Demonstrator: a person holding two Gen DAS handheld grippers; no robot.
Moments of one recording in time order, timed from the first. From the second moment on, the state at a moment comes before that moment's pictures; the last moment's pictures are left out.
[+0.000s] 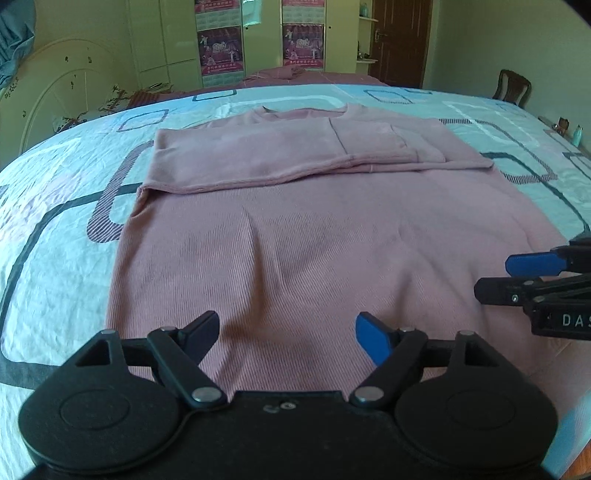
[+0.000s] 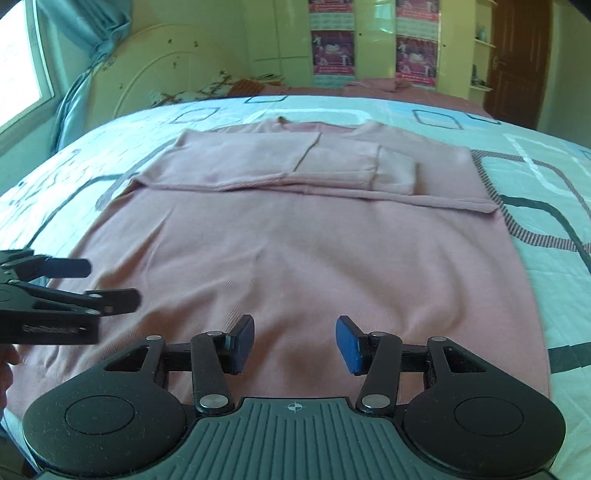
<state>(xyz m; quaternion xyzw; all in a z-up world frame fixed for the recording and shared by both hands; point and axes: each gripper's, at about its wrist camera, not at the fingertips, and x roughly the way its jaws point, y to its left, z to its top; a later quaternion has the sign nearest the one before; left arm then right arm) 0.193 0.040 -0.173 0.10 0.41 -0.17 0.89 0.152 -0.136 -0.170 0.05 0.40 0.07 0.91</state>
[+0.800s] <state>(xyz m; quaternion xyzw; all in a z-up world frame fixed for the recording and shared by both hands) 0.165 0.089 -0.165 0.08 0.43 -0.12 0.89 0.081 -0.204 -0.172 0.07 0.42 -0.03 0.90</state>
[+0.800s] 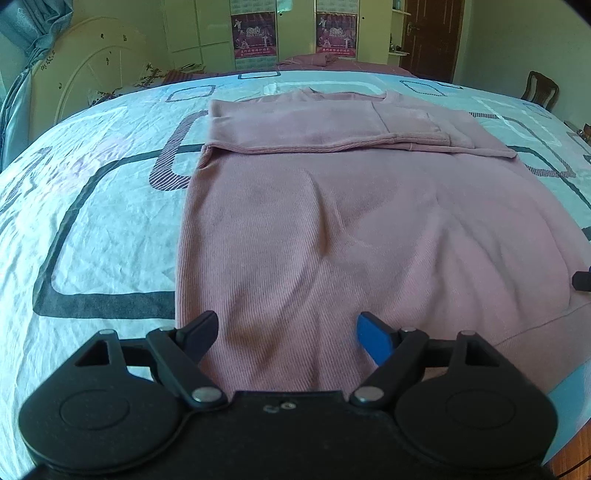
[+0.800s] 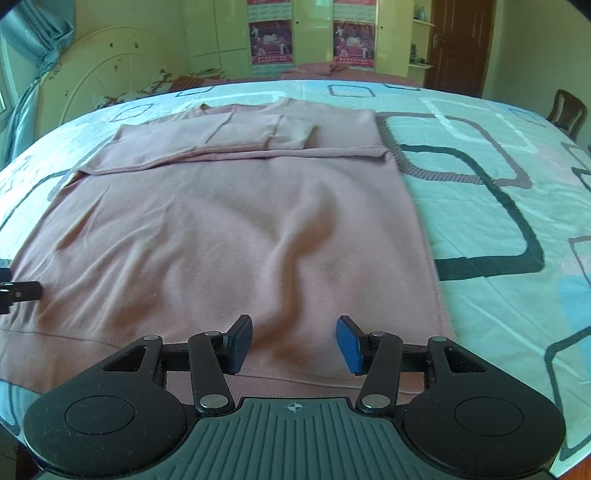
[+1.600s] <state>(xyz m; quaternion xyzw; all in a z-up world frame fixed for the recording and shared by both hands) 0.132 0.150 -0.171 -0.02 0.48 -0.12 0.87 0.036 -0.261 -0.185 0.12 0.43 -0.13 0.88</state>
